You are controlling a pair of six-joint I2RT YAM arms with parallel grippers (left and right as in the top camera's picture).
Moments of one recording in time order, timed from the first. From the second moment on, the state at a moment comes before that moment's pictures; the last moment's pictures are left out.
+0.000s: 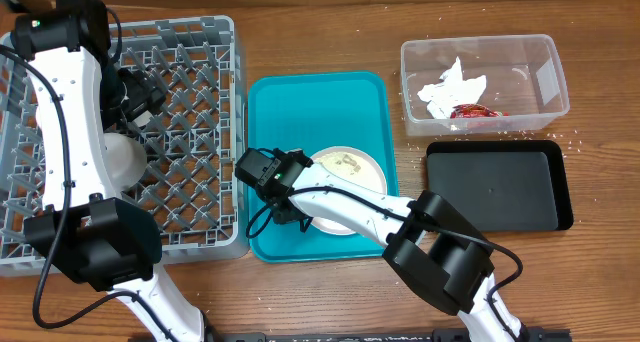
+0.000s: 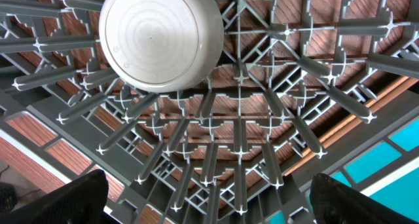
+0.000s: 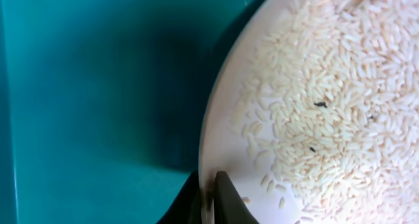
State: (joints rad) left arm 0.24 2.00 2.12 -1.65 -0.14 -0.58; right arm 0.97 2.18 1.64 -0.96 0.14 0.74
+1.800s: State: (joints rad) left arm 0.24 2.00 2.12 -1.65 -0.14 -0.58; right arm 0.97 2.19 1.83 -1.14 0.41 0.71
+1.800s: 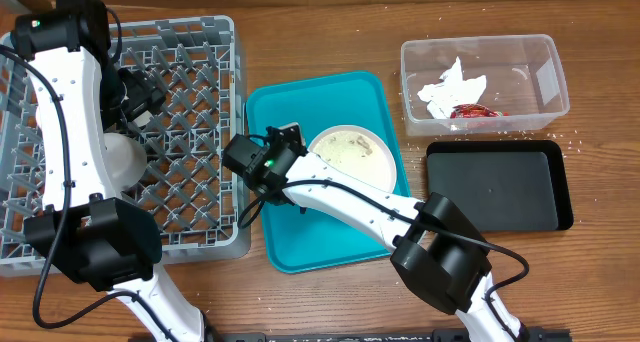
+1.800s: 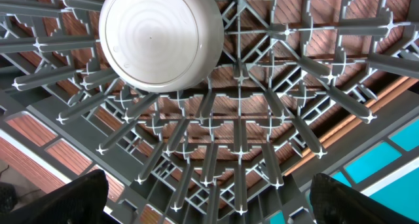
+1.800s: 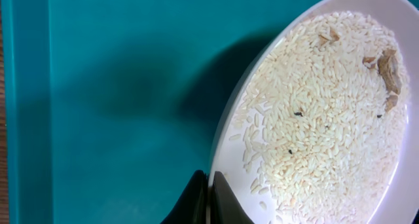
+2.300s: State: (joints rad) left arm 0.24 2.00 2.12 -1.65 -0.14 -0.58; right arm 0.97 2.19 1.92 -1.34 0.53 0.74
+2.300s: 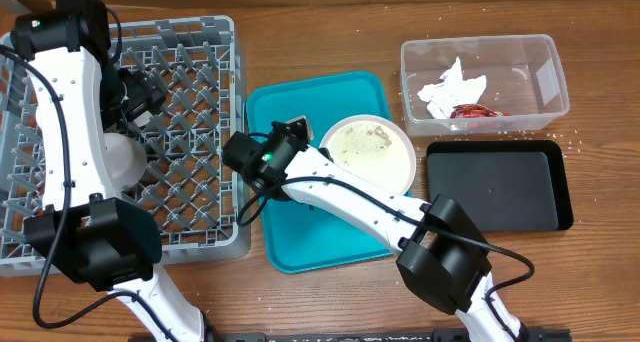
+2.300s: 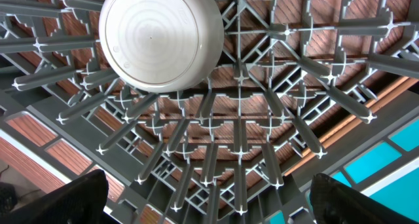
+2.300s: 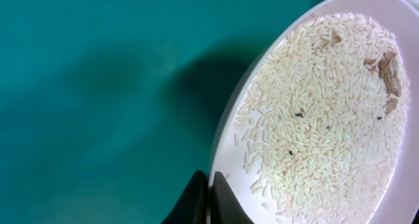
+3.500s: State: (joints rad) left arm 0.24 2.00 2.12 -1.65 -0.14 -0.58; right arm 0.11 2.12 2.13 -1.45 0.13 1.09
